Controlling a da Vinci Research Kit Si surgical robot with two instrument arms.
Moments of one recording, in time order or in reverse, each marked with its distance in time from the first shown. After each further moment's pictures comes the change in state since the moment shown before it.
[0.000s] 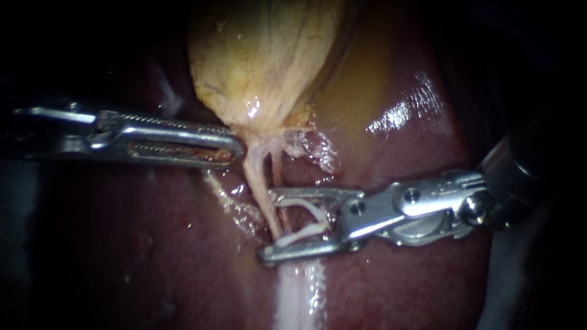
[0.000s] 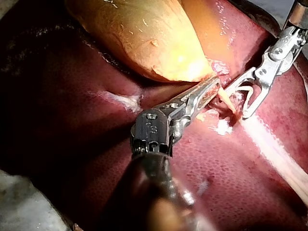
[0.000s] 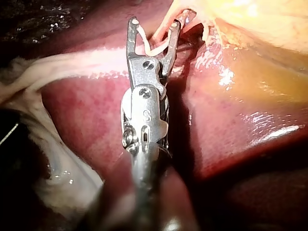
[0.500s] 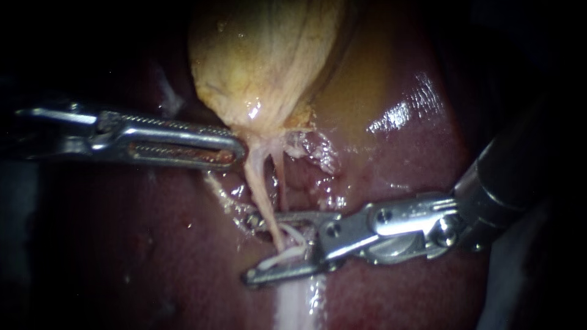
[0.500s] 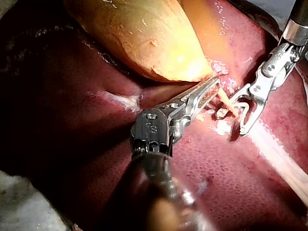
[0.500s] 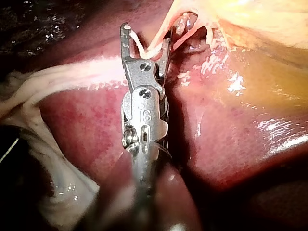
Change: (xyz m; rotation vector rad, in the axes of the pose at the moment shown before) right arm -0.003 -0.001 0.003 0.052 -0.042 0.038; left arm 0.000 0.000 0.000 0.001 0.000 0.001
